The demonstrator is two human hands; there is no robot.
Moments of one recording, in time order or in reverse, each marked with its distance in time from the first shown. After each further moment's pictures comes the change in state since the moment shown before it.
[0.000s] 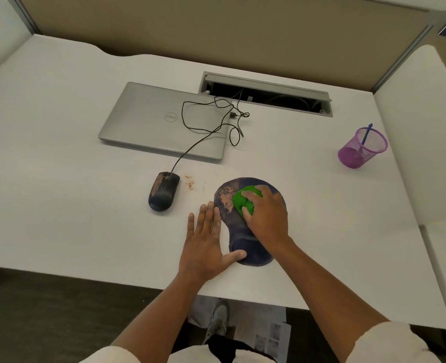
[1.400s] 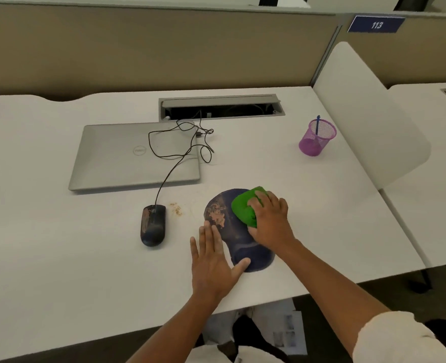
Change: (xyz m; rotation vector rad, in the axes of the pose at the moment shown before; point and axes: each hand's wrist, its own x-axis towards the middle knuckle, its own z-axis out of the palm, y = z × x) left_hand 0.001 0.008 -0.006 -0.046 -0.048 0.054; right_hand -0.018 0.023 -0.012 -0.100 -0.067 0.087
